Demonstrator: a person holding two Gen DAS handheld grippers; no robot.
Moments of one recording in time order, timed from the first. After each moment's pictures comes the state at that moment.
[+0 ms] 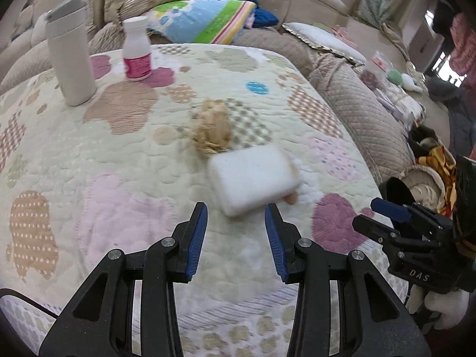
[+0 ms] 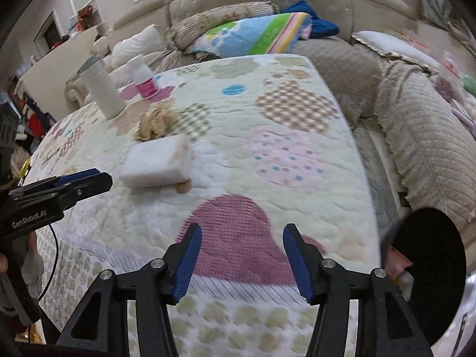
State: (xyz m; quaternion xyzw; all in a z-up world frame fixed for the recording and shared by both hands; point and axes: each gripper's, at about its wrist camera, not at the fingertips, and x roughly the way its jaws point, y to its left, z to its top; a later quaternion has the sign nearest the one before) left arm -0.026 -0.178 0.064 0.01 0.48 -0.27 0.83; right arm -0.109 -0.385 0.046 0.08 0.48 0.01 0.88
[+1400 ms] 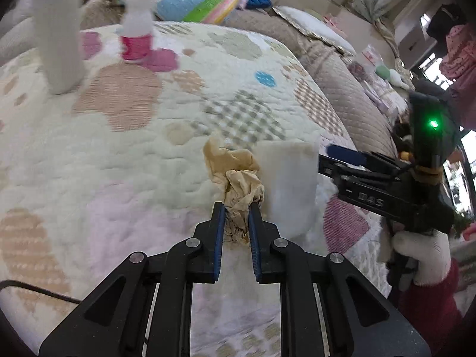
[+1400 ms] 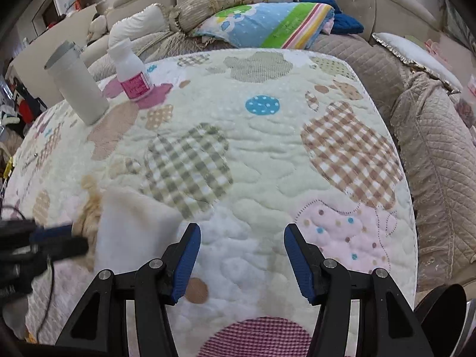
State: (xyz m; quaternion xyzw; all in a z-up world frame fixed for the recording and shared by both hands) left arm 0.015 -0.143 0.060 -0.01 0.53 -0.31 0.79; right arm 0.005 -0.360 0.033 0.06 0.50 0.00 0.86
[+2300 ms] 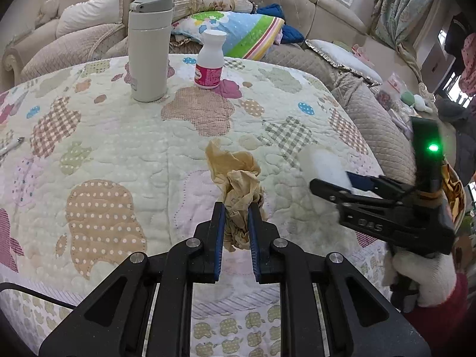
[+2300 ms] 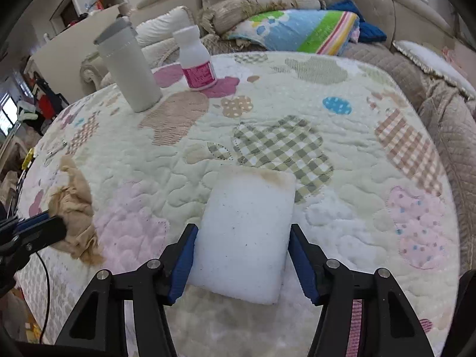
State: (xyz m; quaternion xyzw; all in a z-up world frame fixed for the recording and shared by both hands) left arm -0.025 -0.078 0.084 -0.02 0.47 -0.24 0.85; right arm -0.014 -0.282 0.038 0.06 0.48 0.05 0.87
